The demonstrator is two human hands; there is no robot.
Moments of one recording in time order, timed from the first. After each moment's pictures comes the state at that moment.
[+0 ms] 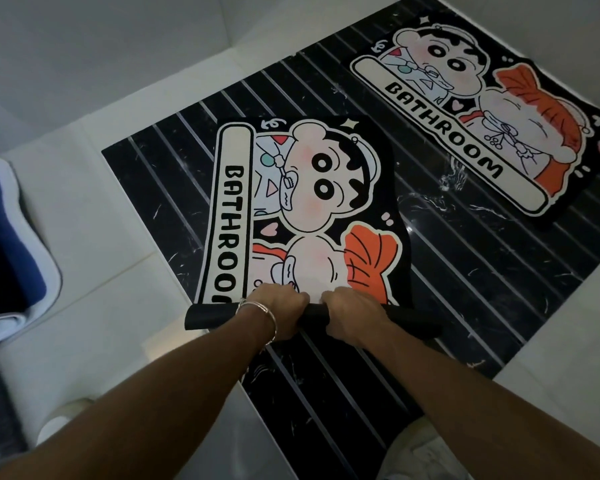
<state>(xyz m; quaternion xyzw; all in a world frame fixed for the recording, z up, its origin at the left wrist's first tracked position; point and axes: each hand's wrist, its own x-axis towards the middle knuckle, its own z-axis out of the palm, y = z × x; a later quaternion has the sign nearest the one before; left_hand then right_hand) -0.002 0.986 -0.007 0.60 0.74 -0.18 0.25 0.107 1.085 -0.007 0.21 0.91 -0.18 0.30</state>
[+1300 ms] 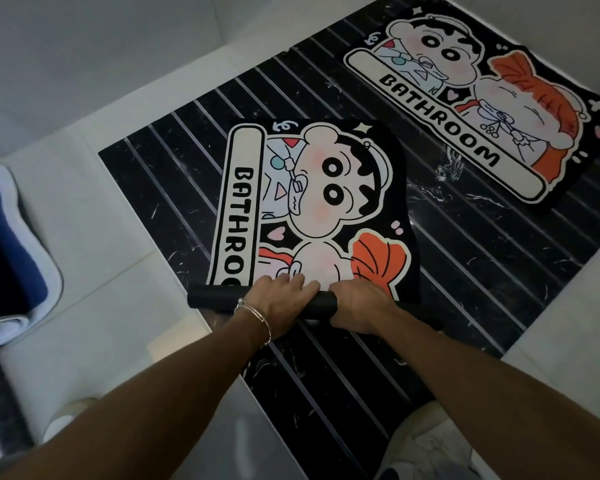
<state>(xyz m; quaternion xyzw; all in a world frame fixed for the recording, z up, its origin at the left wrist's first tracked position) 0.004 0.977 -0.009 0.64 0.74 -0.12 0.15 0.114 1.098 -0.005 0.24 0.89 -0.25 0.30</state>
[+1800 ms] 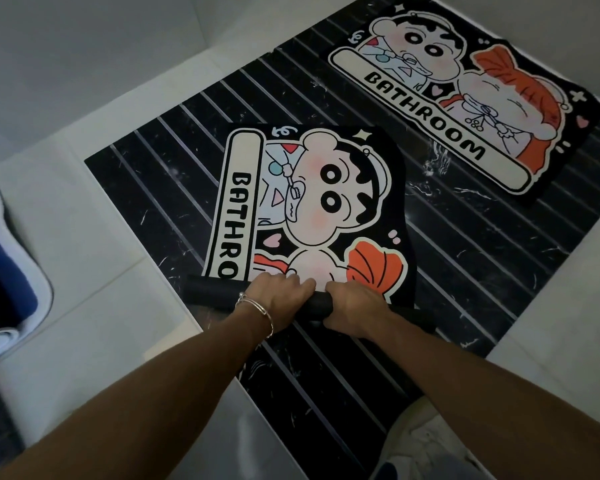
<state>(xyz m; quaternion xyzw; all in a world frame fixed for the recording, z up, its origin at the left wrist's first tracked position) 0.005 0.991 -0.013 0.65 0.73 -0.15 0.15 0.123 1.093 -0.004 0.28 0.88 -0.26 0.28</state>
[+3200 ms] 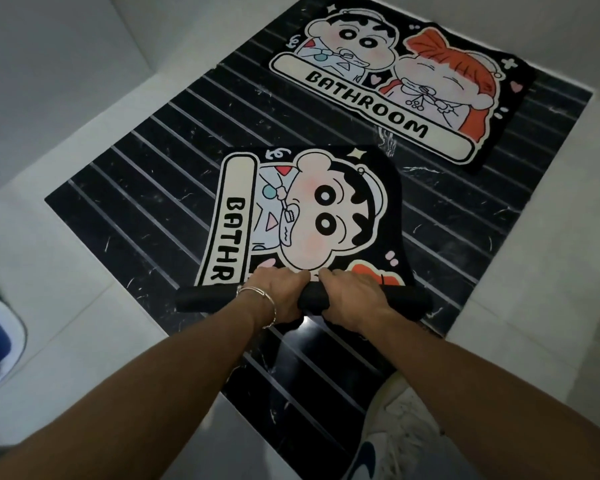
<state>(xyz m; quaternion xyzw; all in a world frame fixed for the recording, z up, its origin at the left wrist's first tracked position) 0.051 1.037 0.006 0.65 0.72 -0.16 0.19 0.180 1.110 -0.012 0.30 0.92 -0.18 0.16</state>
